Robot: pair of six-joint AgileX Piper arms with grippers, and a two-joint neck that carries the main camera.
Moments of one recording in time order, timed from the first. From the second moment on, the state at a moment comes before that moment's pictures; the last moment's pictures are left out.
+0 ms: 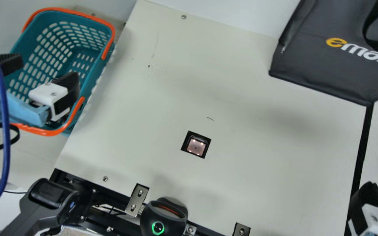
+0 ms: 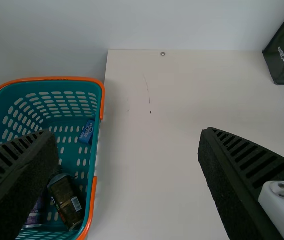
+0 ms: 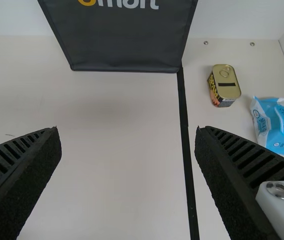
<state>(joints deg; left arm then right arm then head) -1.6 43.2 -69.0 -1.5 69.6 0.0 0.6 42.6 -69.8 -0.8 69.5 0.0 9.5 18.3</state>
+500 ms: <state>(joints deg) -1.6 43.2 -69.0 -1.5 69.6 0.0 0.6 42.6 -69.8 -0.8 69.5 0.0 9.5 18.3</state>
